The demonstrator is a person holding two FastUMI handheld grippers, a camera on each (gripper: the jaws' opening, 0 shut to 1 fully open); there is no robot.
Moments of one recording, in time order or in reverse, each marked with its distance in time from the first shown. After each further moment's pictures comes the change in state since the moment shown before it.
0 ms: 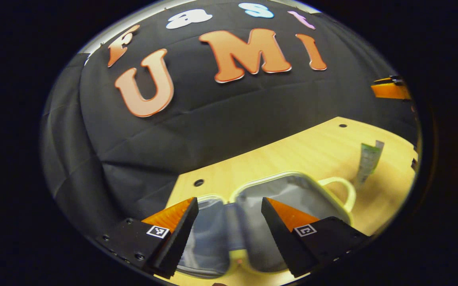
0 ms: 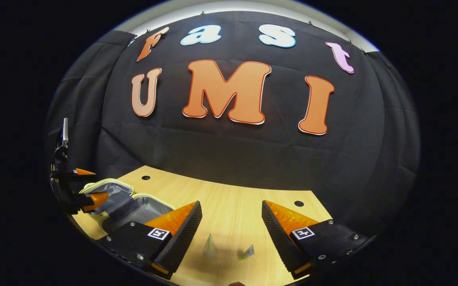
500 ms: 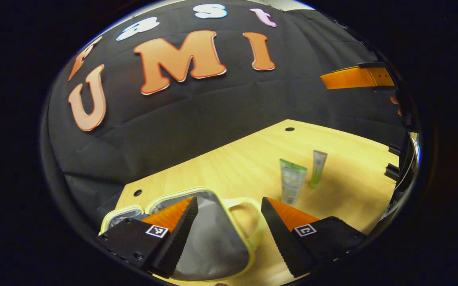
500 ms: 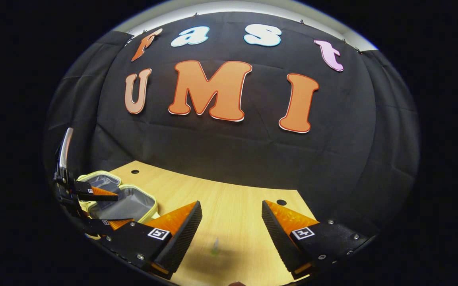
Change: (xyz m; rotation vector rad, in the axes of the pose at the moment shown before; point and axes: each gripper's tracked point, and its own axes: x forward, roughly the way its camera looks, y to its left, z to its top) left arm 0.009 -0.193 0.036 0.057 -0.030 -0.255; right arm -0.020 -0.072 -0.015 -0.030 0.003 -0.034
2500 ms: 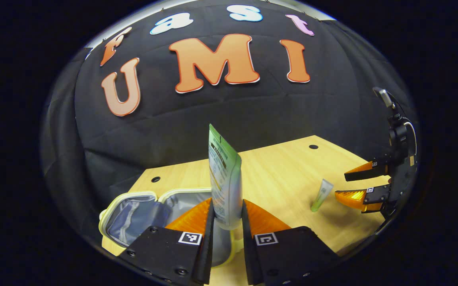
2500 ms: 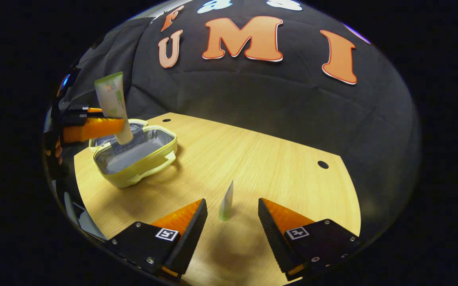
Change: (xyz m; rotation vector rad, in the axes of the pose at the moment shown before) left arm -0.040 0.031 0.020 -0.198 0.026 0.253; right arm 0.038 0.040 -0.170 -0.092 0.295 0.344
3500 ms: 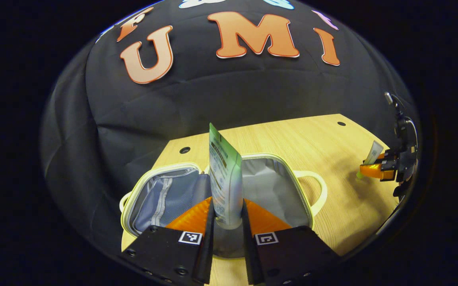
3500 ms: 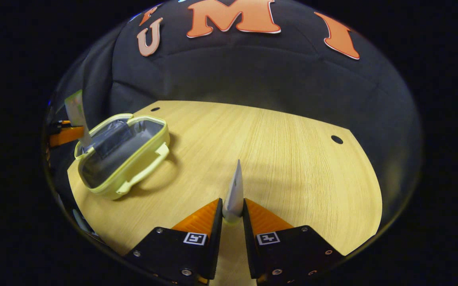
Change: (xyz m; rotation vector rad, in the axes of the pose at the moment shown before) left arm 0.017 0.134 -0.076 -0.027 0.216 0.021; right arm 0.037 0.039 0.004 0.121 0.119 -0.022
